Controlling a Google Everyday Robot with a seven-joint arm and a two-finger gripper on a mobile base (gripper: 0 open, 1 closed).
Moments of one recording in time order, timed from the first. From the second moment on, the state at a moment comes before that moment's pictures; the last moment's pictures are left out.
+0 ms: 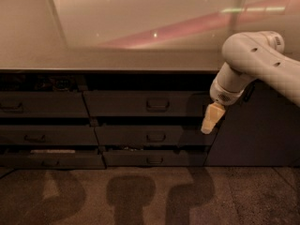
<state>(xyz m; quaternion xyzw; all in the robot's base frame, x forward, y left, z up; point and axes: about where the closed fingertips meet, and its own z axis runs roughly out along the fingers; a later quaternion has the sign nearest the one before) 0.592 -0.218 0.729 -0.54 0.83 -0.01 0.12</state>
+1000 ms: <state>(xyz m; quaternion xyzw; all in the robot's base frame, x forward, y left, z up) 0.586 -0.219 0.720 -0.61 0.79 0.05 0.12</state>
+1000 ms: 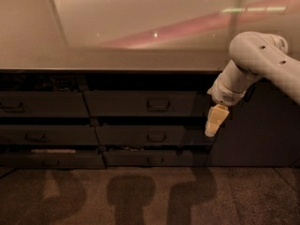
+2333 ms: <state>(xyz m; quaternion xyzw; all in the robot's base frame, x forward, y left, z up) 0.629 -0.224 0.679 -0.56 0.82 0.06 0.07</state>
